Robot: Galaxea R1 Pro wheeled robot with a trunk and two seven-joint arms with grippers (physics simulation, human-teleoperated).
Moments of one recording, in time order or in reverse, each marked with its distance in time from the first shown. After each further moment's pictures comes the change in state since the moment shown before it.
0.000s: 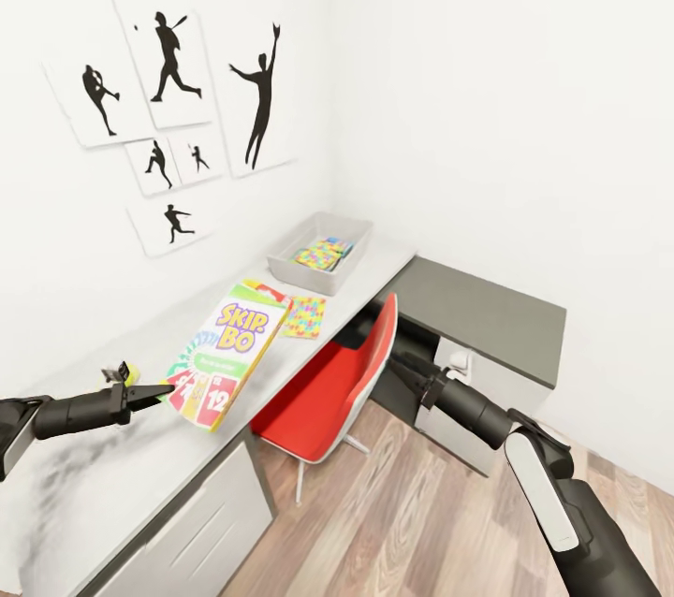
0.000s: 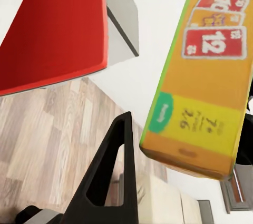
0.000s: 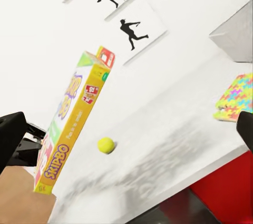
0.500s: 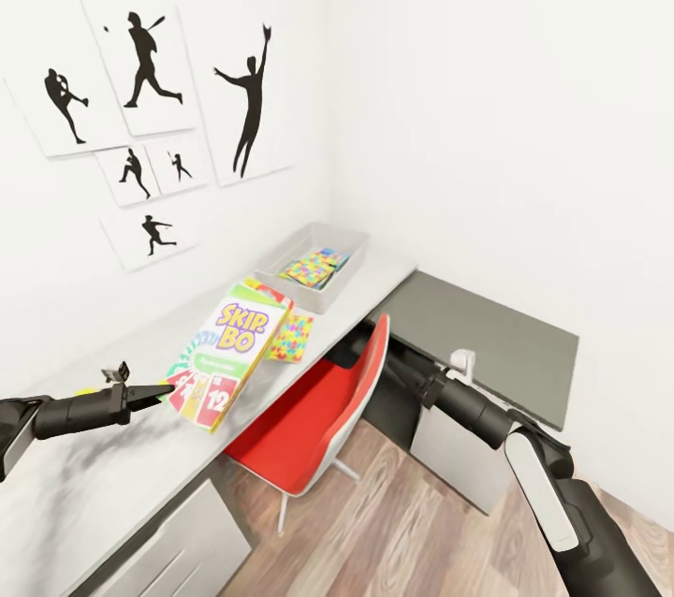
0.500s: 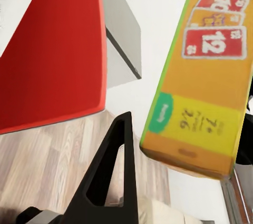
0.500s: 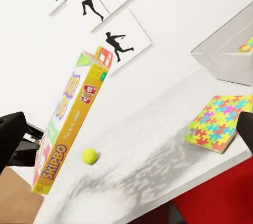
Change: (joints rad) left arm 0.000 0.000 0.000 0.000 0.000 0.000 0.000; right arm 0.000 0.000 0.001 0.000 0.002 -0.001 -0.007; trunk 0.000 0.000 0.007
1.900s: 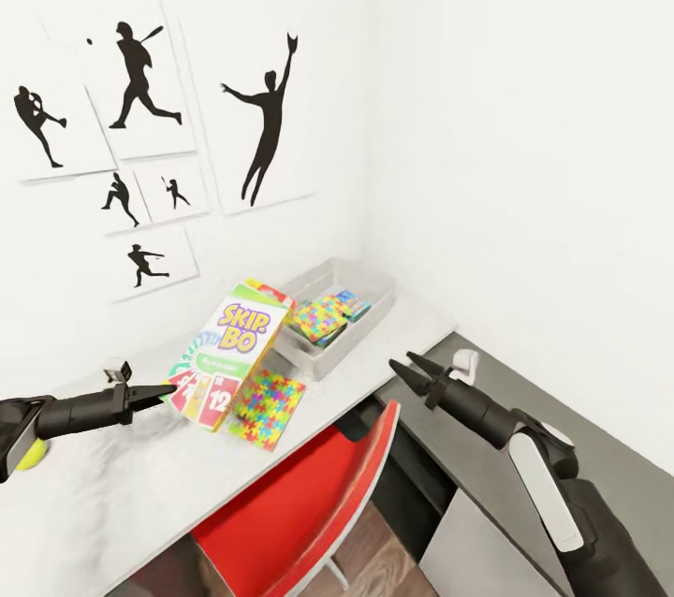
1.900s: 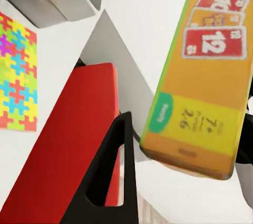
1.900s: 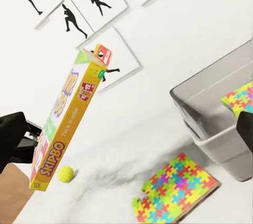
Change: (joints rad) left arm 0.000 -0.007 -0.001 0.000 -0.001 0.000 0.000; right arm 0.001 -0.017 0.001 -0.002 0.001 -0.002 0.005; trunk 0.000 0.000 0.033
